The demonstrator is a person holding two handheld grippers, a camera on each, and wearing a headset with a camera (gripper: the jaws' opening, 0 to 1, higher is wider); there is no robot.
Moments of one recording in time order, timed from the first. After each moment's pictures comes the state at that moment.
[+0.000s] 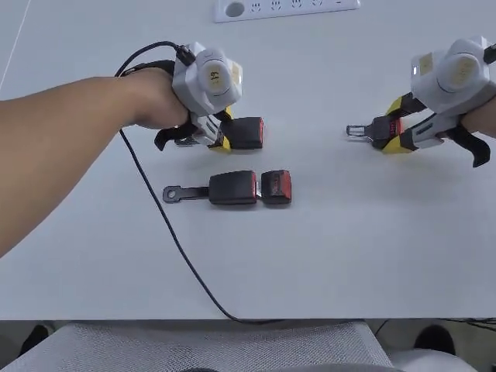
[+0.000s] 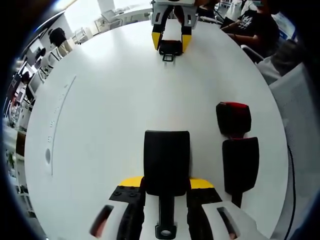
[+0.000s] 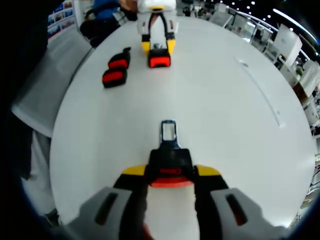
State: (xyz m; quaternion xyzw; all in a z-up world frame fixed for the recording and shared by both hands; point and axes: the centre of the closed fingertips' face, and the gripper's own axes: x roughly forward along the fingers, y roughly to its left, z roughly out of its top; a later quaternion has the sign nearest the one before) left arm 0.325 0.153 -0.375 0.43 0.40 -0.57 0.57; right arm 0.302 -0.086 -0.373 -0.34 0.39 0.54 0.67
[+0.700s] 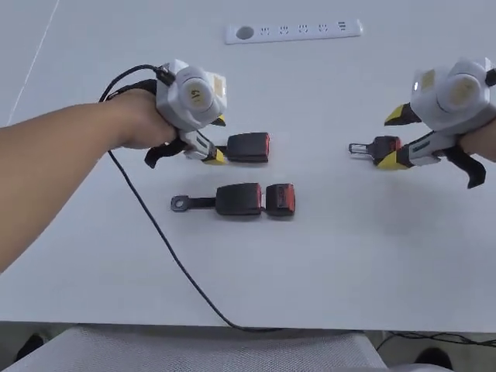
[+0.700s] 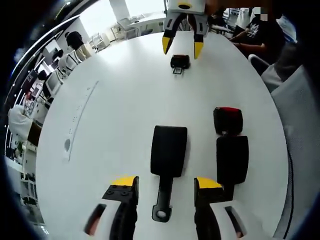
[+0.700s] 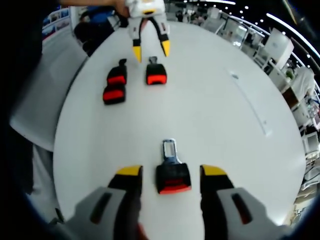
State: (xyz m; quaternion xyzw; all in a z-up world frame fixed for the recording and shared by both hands) left arm 0.320 0.181 -0.335 0.40 0.36 -0.53 0.65; right arm 0.293 -0.068 -0.327 -0.34 0.36 0.50 0.71
